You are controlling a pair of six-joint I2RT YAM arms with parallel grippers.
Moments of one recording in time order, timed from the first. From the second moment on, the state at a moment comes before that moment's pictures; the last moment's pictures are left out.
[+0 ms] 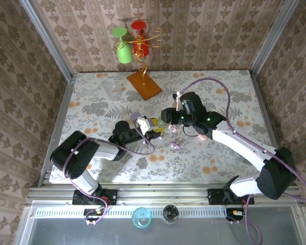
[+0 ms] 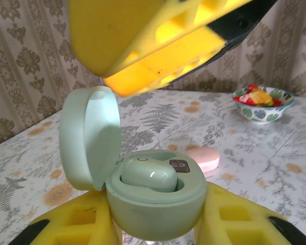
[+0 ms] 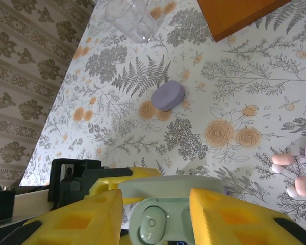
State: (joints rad) left arm -0.67 1.62 0.47 1.16 0.60 0.10; right arm 0.62 1.36 1.10 -0.34 -0.14 0.58
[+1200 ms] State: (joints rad) left arm -0.40 1.44 0.50 1.16 0.74 -0.22; right arm 0.62 1.33 0.84 -0.17 -0.16 0.59
